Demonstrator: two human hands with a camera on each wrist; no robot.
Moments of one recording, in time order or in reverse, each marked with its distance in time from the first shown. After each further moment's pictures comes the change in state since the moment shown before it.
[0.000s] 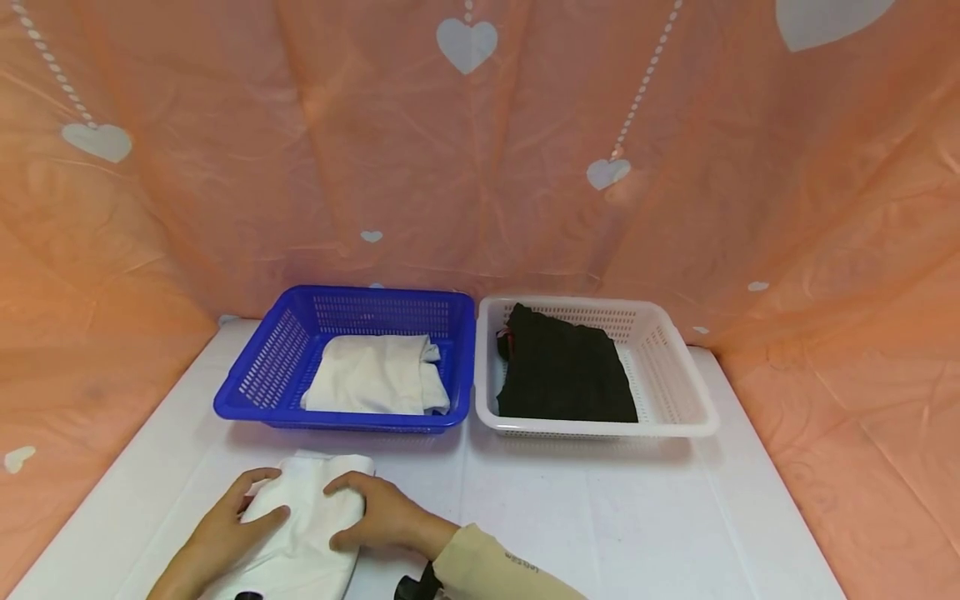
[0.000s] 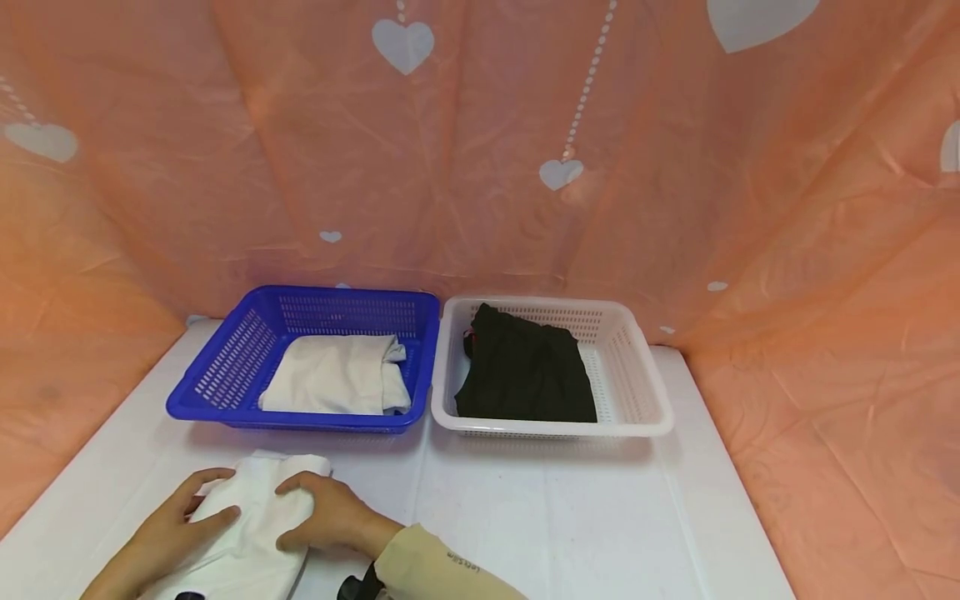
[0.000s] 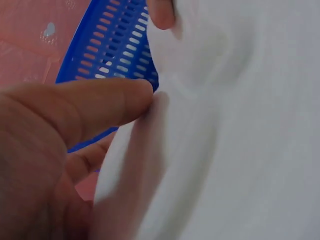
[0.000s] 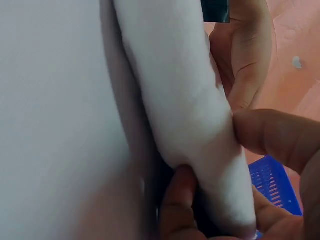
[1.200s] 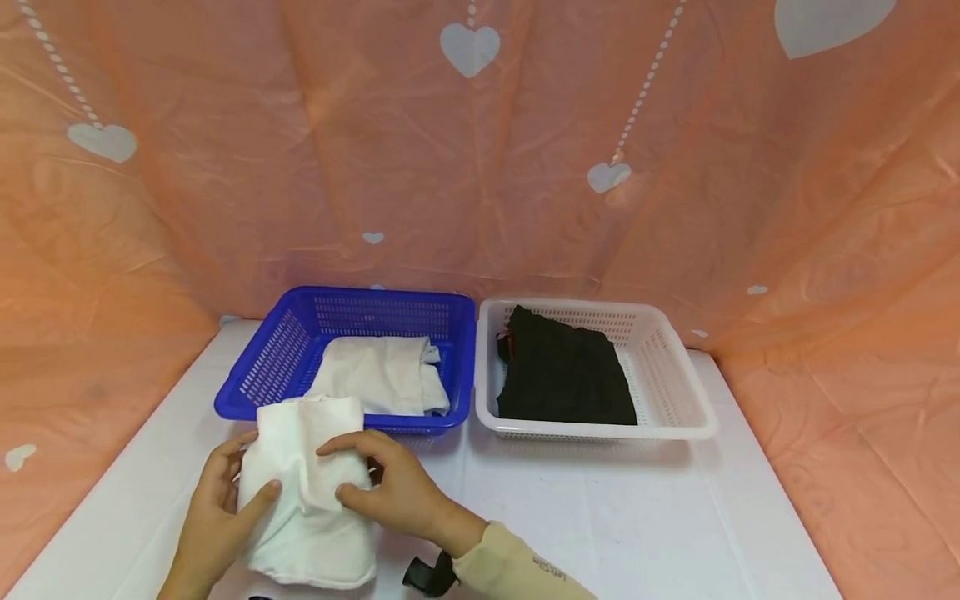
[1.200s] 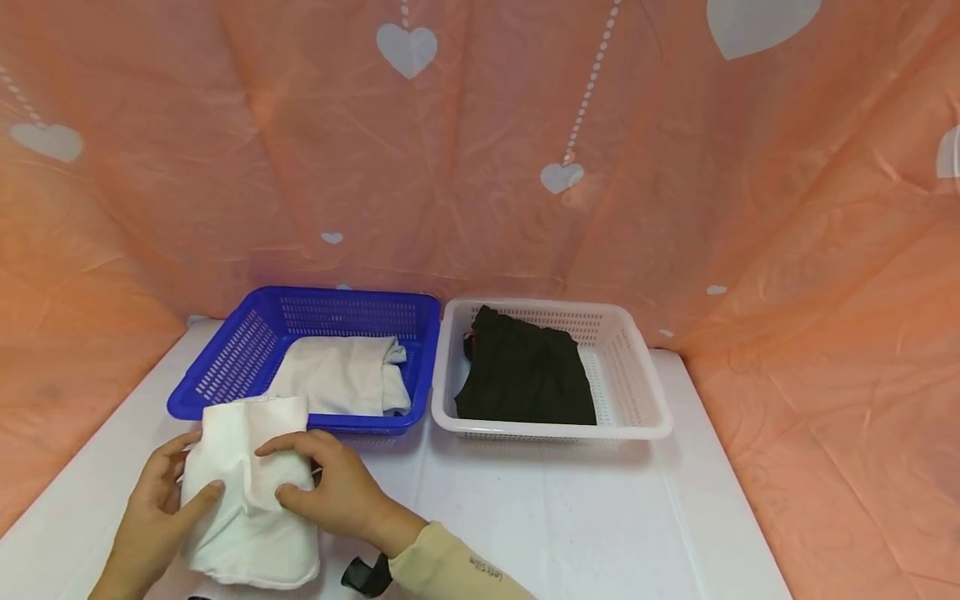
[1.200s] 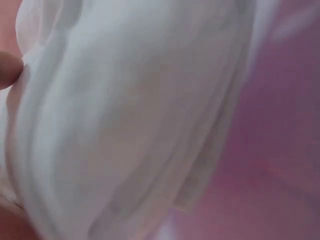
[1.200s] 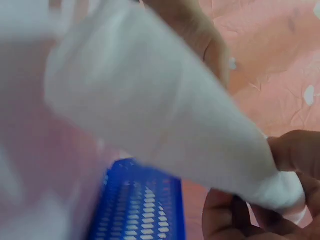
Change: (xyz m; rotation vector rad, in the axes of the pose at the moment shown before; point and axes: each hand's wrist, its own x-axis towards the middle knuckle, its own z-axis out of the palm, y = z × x) left_hand -0.015 0.031 0.013 -0.666 0.445 0.574; right_hand -0.023 -0.041 -0.039 0.058 0.166 -0.464
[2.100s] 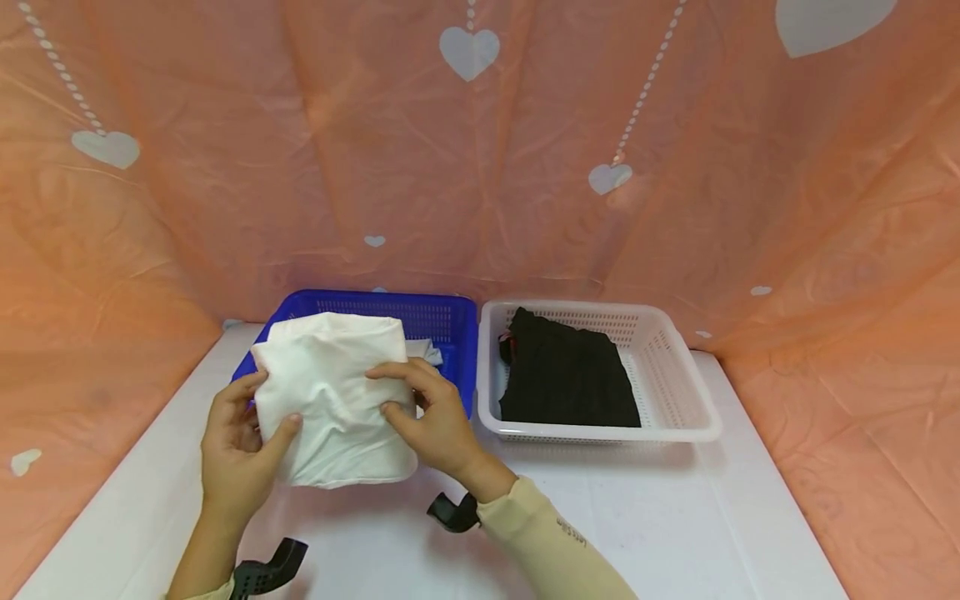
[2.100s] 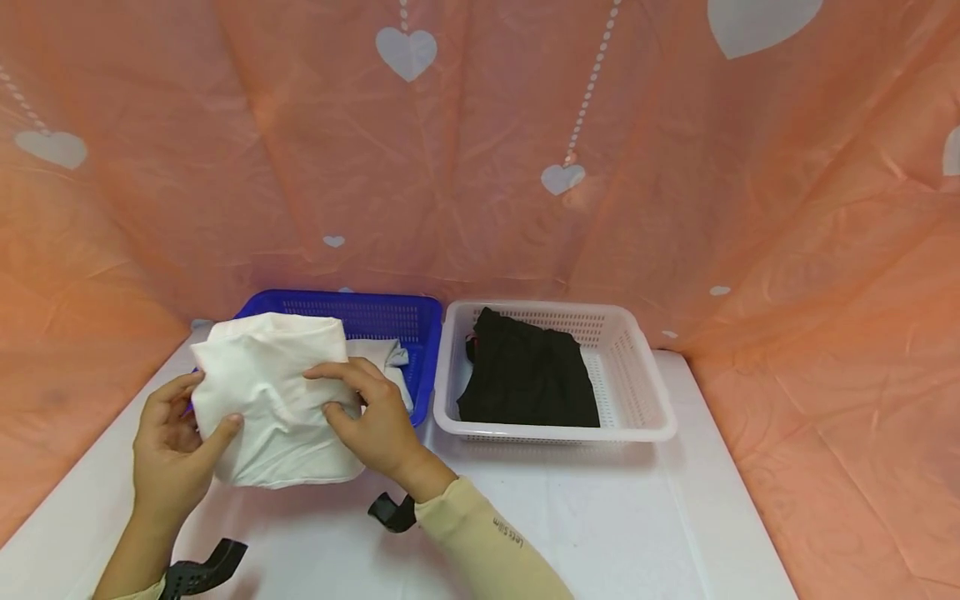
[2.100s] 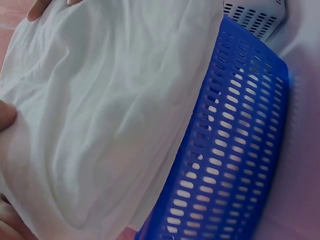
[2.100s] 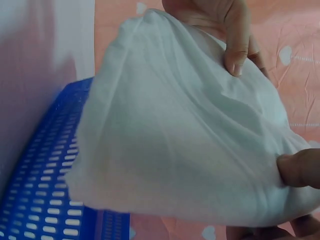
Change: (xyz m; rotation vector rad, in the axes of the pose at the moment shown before) left_hand 0.058 0.048 0.035 -0.305 0.135 0.294; right_hand 0.031 -0.013 -0.055 -0.069 0.328 -0.278
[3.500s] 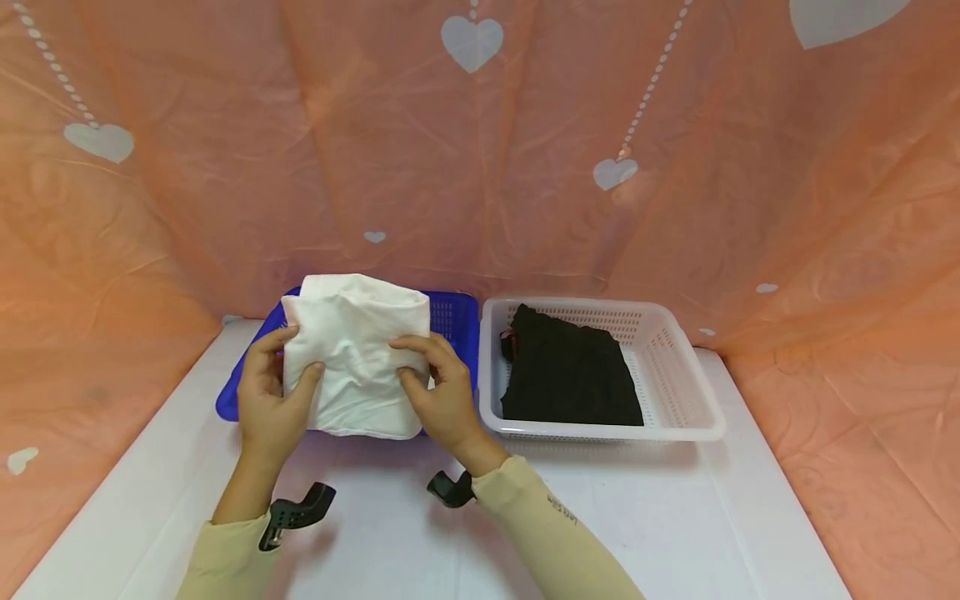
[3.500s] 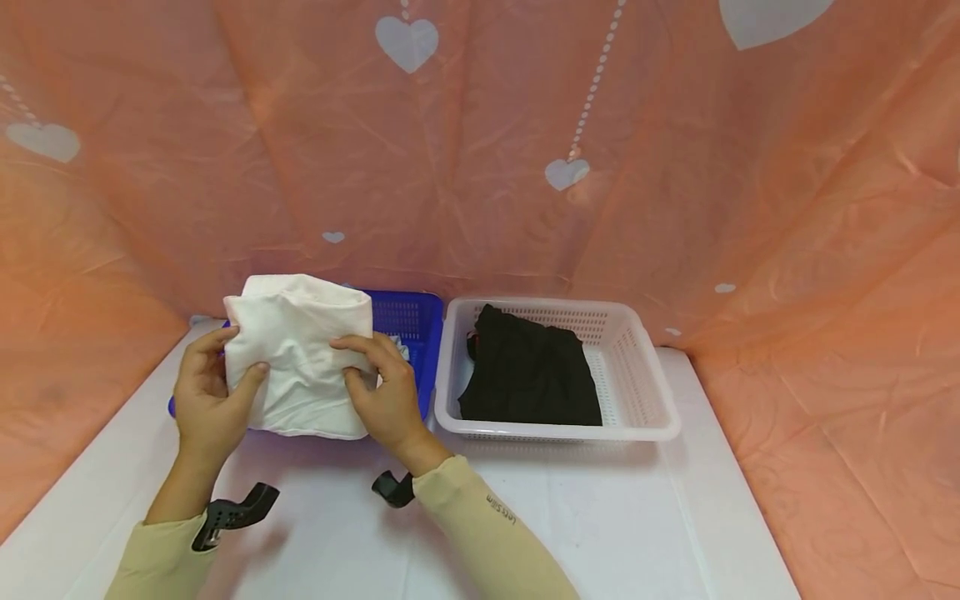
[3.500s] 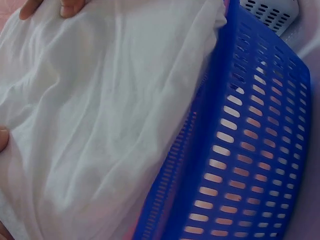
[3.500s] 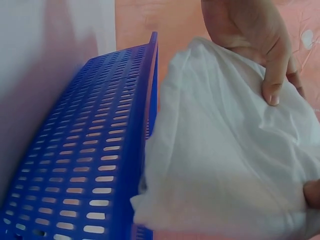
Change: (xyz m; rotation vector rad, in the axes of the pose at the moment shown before) left_hand 0.041 -0.032 0.026 0.126 0.060 0.089; right_hand 0.017 0.027 0.001 0.034 0.203 -0.055
